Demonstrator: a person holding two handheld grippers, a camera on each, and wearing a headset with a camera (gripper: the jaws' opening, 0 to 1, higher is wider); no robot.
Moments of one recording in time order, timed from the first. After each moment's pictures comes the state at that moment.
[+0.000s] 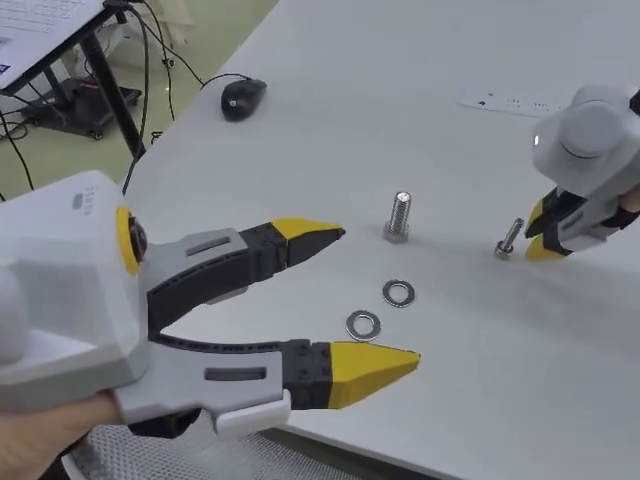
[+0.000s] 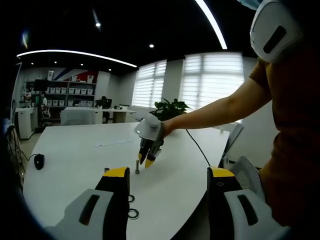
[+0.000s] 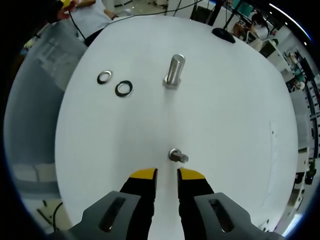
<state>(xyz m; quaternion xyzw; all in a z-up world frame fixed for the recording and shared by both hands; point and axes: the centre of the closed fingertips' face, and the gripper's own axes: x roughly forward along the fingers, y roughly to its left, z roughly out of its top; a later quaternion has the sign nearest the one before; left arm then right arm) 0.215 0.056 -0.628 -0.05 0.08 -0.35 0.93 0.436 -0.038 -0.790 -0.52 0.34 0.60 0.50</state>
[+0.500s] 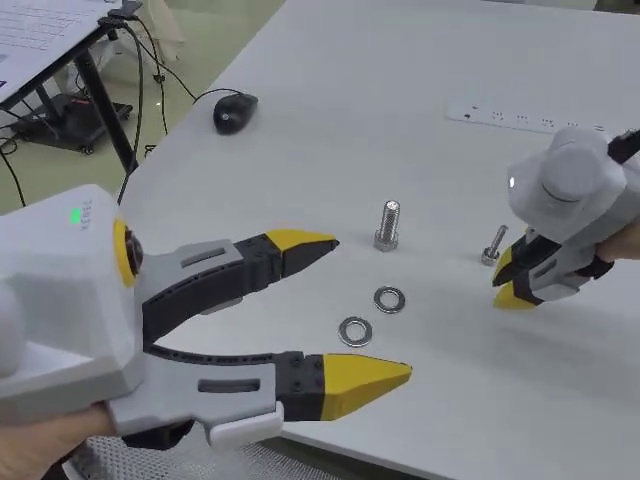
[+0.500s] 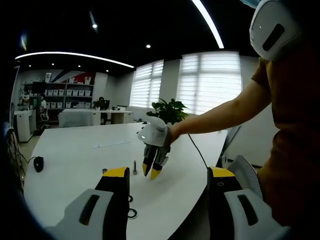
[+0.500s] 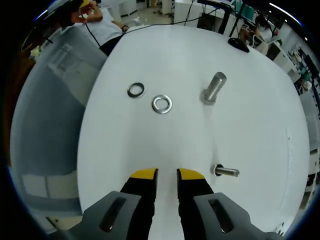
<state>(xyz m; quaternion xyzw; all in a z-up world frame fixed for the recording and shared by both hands) 0.207 0.053 -0.626 -0.04 0.08 -0.36 0.93 0.355 -0.020 -0.795 -0.47 0.34 0.66 0.49</state>
